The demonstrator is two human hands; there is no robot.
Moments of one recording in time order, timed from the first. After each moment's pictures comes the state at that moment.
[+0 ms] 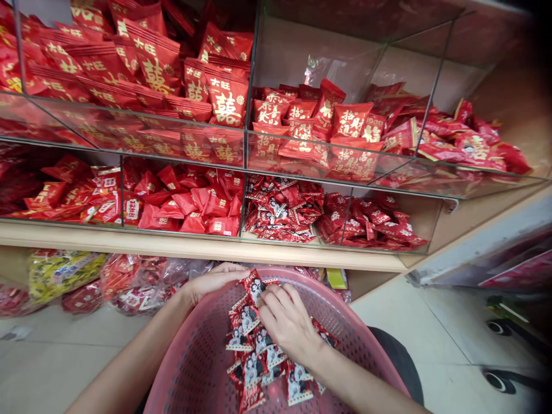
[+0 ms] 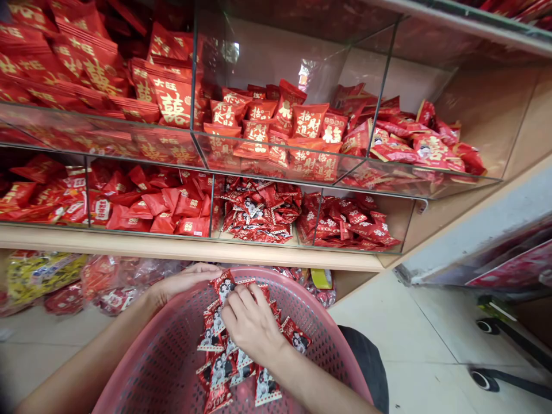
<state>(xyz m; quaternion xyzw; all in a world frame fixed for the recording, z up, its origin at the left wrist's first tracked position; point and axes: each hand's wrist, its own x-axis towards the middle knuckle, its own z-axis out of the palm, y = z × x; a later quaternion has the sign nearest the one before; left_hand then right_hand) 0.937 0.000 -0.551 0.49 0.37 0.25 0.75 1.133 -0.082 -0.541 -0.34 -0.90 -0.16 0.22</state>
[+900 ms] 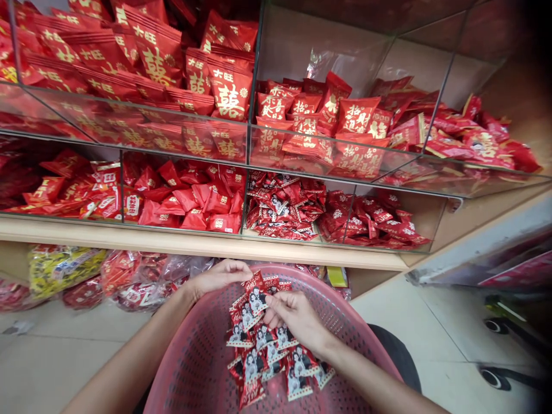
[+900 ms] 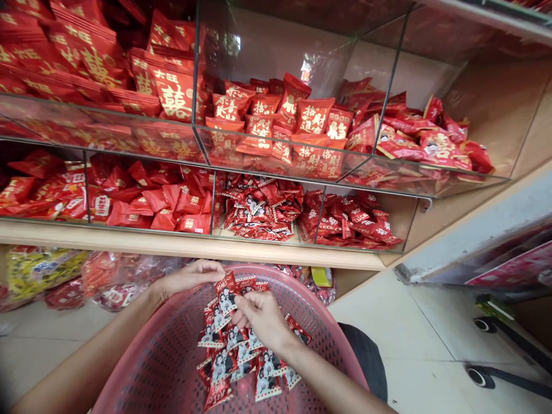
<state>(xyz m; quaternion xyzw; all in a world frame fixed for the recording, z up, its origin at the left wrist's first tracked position) 0.936 0.007 -0.556 0.63 0.35 0.23 0.65 1.140 -0.073 -0.556 -0.49 -0.55 0.59 0.32</state>
